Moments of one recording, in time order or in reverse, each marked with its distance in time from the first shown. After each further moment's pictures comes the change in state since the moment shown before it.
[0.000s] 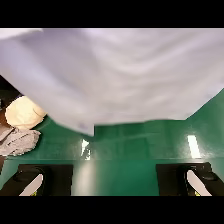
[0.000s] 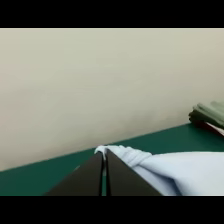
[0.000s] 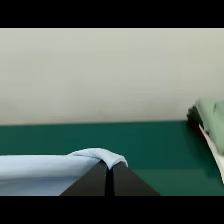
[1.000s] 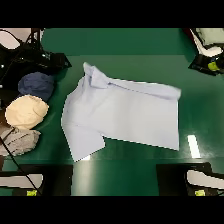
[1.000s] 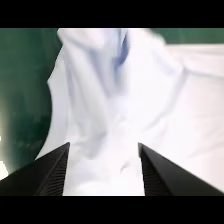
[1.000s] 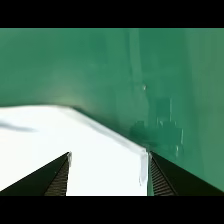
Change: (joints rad) left arm 0.011 -0.659 -0.384 -0.089 -0.085 0.002; right arm -0.020 -0.515 -0.376 -0.041 -0.070 0.036
